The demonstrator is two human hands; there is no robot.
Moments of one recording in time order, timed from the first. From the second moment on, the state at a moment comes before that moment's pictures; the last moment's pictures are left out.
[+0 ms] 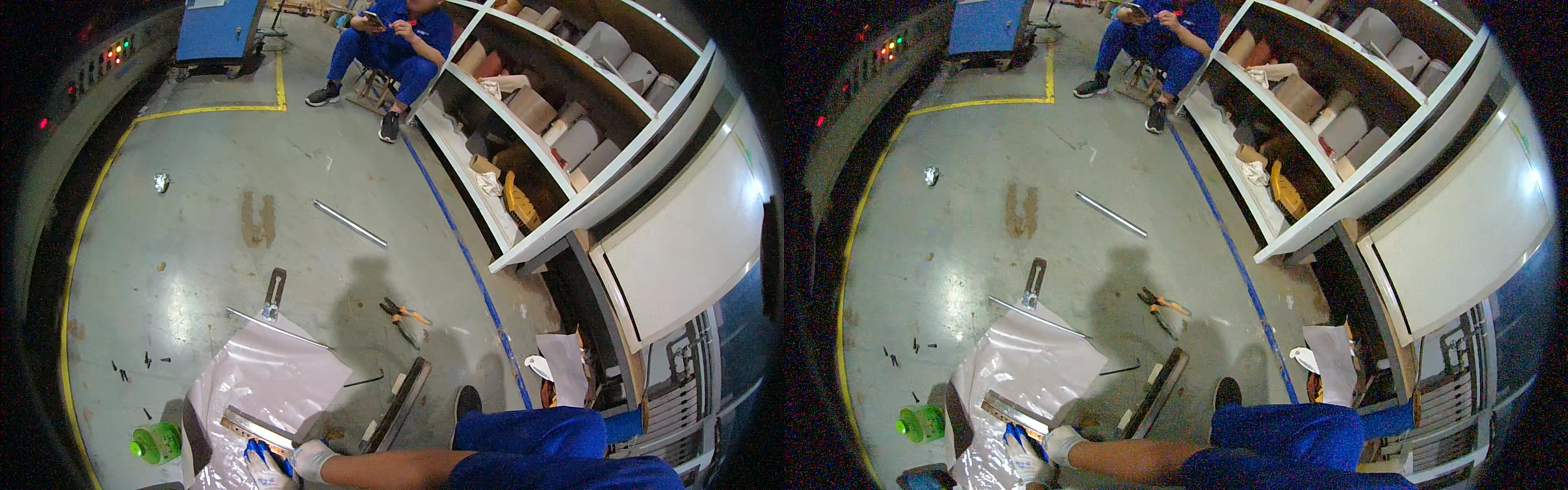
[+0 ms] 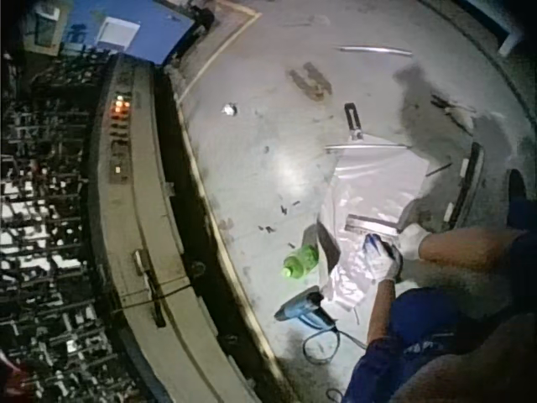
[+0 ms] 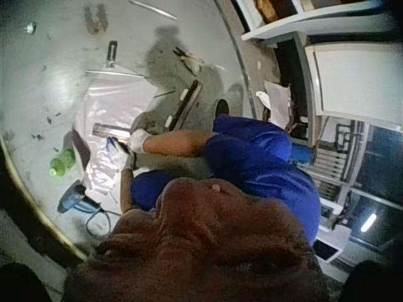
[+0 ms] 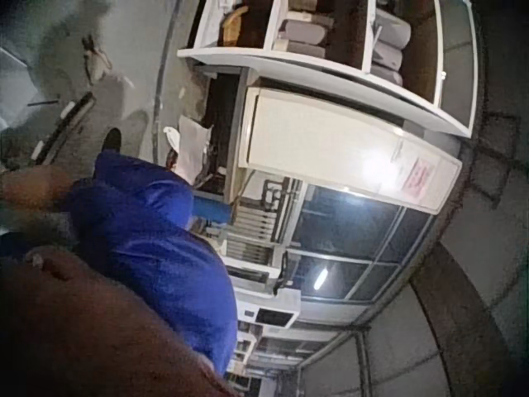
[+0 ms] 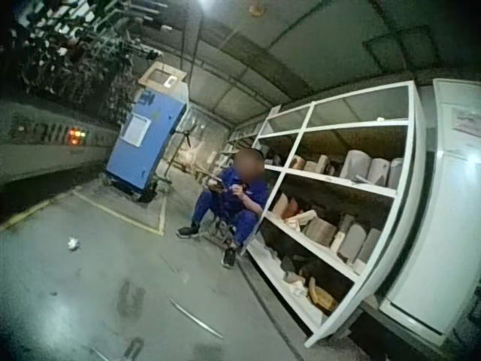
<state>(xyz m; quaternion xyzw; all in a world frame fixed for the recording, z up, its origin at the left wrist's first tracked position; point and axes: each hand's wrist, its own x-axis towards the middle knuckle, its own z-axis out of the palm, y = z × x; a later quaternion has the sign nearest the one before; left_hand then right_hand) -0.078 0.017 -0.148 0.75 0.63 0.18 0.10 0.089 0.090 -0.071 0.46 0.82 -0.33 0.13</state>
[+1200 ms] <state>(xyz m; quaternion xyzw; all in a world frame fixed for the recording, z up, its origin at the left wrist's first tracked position) -0.078 0.012 -0.053 0.74 0.62 0.17 0.20 0.301 0.341 0.075 0.69 0.71 0.00 -0.17</state>
